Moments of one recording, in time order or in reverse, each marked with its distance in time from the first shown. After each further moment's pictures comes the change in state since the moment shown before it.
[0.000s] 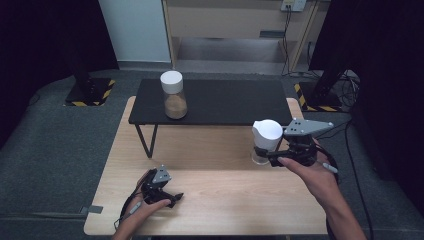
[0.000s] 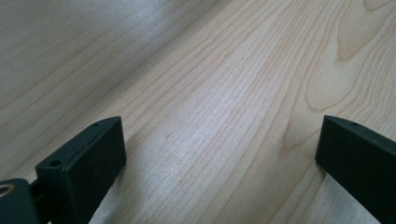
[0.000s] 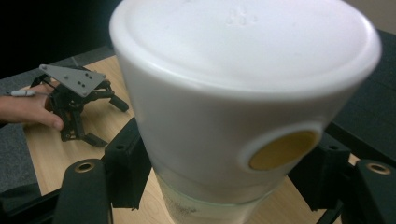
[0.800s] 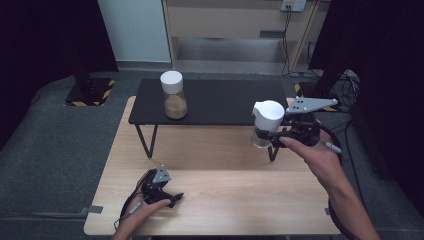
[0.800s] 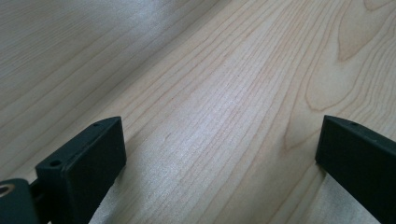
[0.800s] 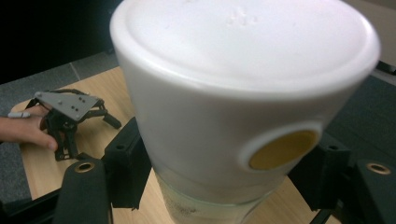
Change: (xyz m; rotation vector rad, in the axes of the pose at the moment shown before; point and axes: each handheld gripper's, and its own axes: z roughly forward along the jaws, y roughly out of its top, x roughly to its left) left arm 0.000 0.000 0.000 0.000 0.001 -0.001; right arm -0.020 0.040 -0.002 -0.007 -0.009 -0.005
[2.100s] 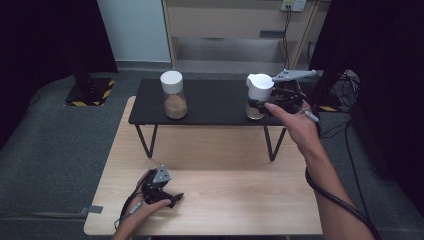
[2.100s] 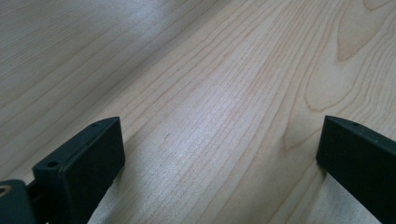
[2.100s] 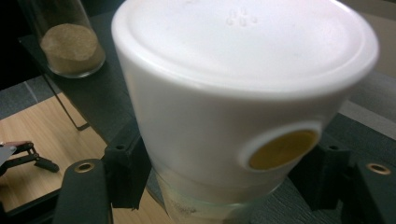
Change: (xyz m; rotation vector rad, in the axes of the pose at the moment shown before) left arm 0.000 0.001 0.000 0.004 -0.003 0.001; right arm -0.039 0.031 0.060 -0.002 -0.124 0.066
